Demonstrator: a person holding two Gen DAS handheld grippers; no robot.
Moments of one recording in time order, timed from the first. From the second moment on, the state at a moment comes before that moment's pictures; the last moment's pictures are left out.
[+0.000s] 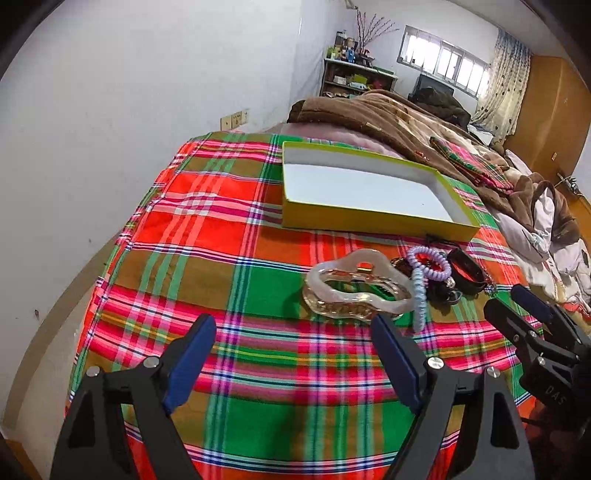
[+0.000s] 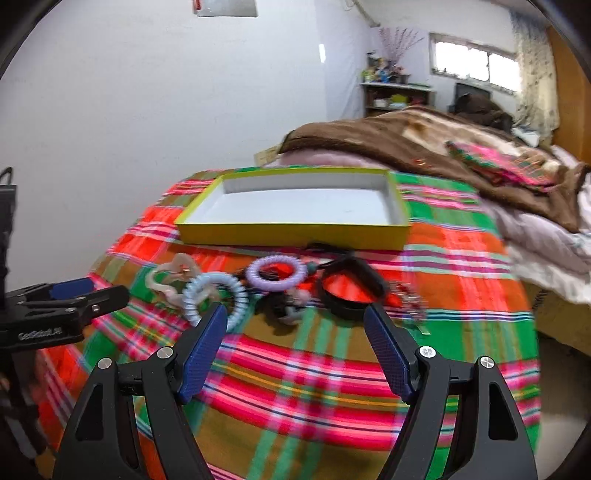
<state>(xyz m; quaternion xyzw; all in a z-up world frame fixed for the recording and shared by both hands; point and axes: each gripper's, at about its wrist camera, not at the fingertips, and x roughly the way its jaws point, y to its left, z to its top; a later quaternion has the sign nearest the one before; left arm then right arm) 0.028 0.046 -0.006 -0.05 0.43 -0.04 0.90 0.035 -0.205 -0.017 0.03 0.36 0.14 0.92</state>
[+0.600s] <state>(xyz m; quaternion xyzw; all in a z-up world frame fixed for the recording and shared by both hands) 0.039 0.085 -0.012 -0.07 0.44 -0.04 0.89 0.049 -0.145 -0.040 0.00 0.39 0.26 0.88</state>
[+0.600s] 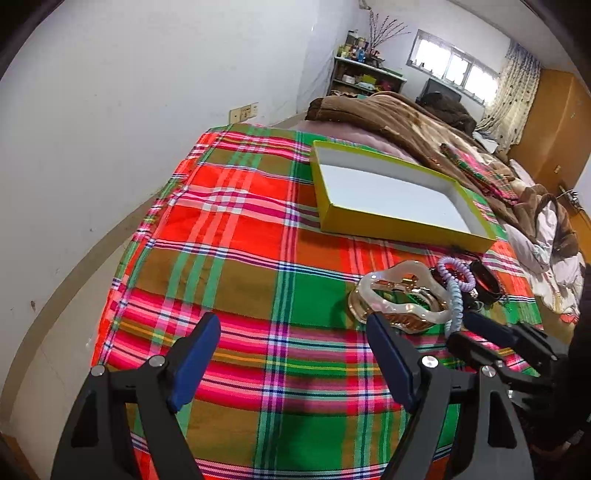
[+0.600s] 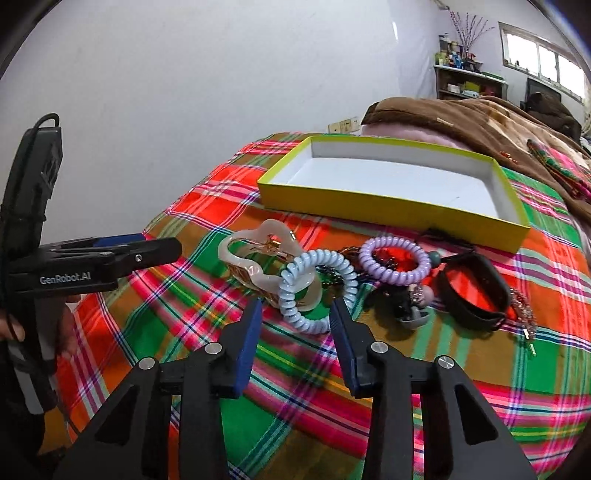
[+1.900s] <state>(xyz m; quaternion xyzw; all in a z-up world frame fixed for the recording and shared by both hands) 0.091 0.041 -0.023 -0.02 0.49 -0.11 0.87 0.047 -0.179 -0.016 -0.01 0.36 0.24 0.90</state>
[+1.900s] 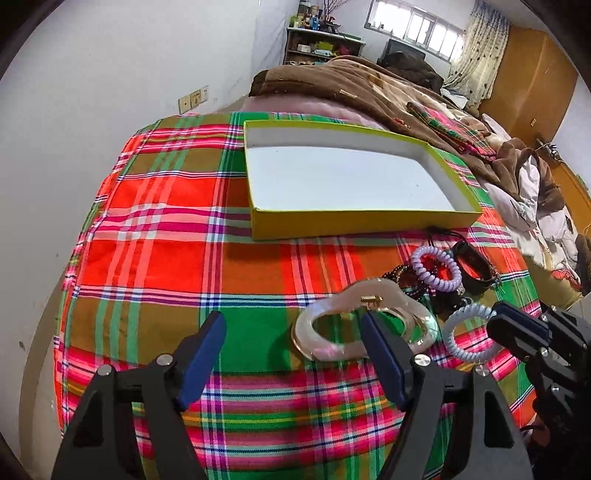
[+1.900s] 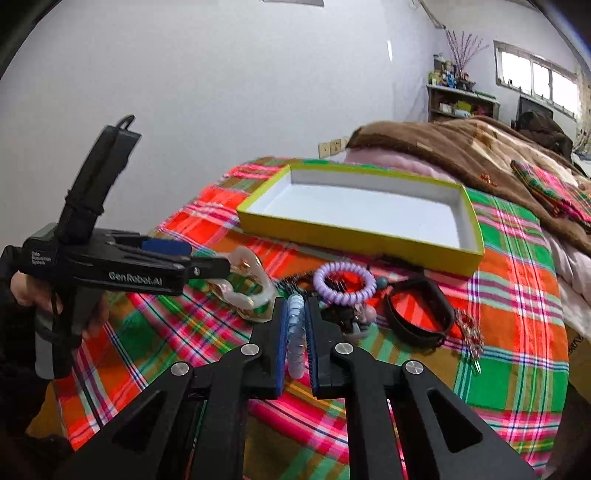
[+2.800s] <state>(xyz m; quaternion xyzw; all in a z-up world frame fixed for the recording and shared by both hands) 0.096 0.029 -0.024 -0.04 0.51 -0.18 0.84 0.048 -0.182 -0.027 -0.05 0.39 0.23 0.89</state>
